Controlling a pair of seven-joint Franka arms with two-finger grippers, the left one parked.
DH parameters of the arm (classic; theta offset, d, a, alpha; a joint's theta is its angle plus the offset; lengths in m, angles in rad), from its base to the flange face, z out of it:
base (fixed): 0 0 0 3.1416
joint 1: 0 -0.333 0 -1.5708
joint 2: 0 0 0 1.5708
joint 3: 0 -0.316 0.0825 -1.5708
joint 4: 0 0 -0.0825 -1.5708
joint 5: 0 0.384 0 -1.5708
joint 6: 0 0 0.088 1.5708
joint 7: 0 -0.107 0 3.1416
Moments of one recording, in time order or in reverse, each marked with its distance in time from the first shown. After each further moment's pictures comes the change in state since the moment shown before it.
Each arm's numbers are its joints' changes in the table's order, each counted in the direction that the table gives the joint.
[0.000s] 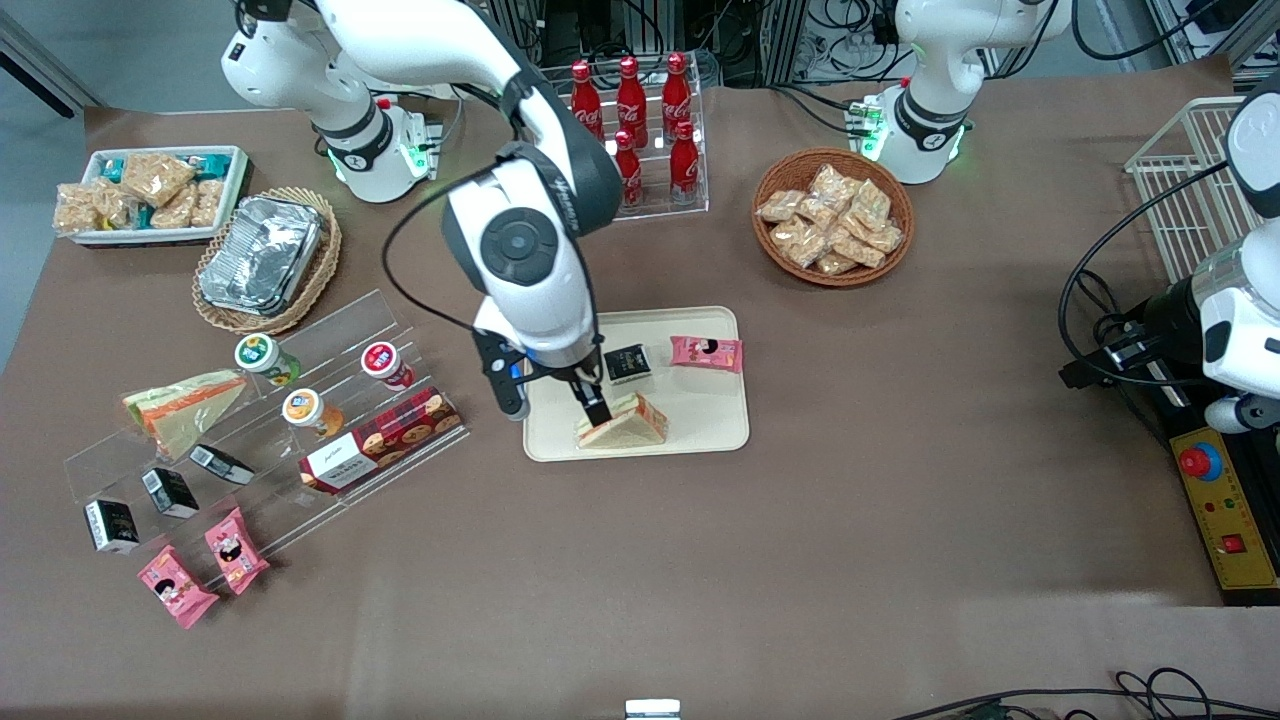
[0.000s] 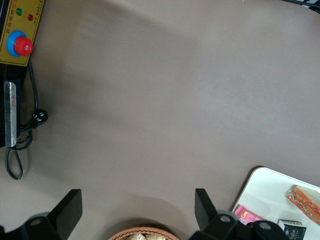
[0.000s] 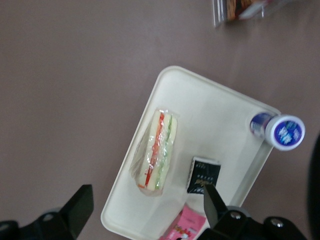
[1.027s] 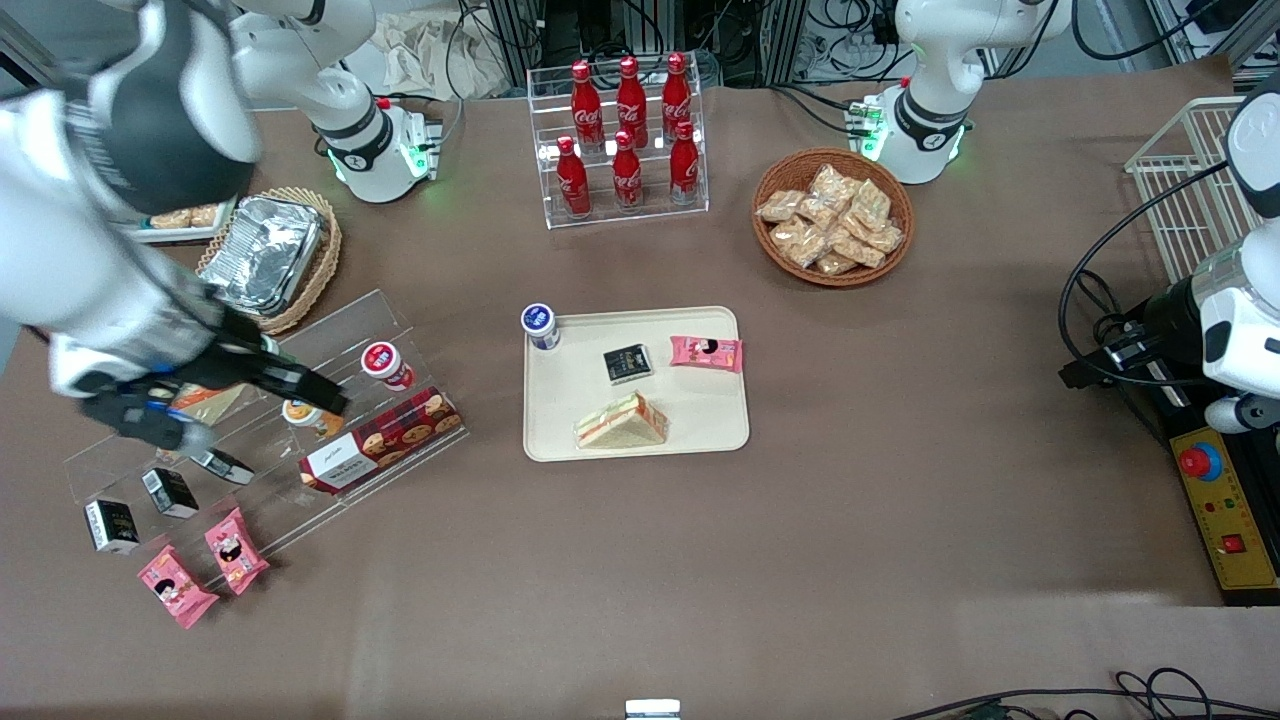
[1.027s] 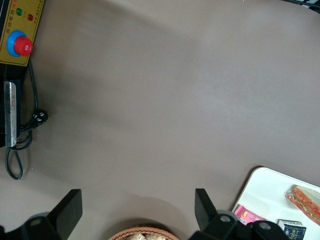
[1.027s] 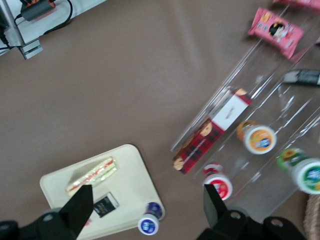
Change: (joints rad) arm 0.487 0.346 -0.073 -0.042 -0.080 0.216 1.138
